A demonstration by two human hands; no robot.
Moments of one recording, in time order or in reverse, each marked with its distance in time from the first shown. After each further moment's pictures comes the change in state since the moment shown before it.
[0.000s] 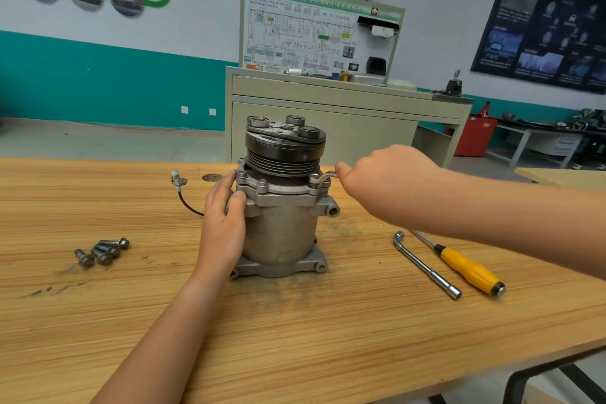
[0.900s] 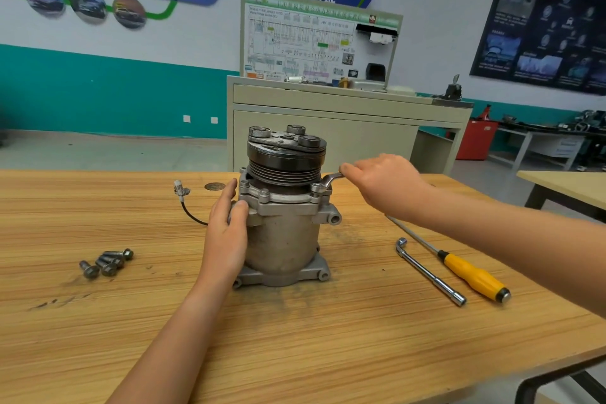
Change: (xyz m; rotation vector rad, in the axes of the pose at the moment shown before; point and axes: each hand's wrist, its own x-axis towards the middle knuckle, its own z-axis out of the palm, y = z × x) left_hand 0.001 -0.003 -0.001 -0.070 -0.036 -0.018; right_hand 0.032 0.007 0.070 0.251 0.293 0.128
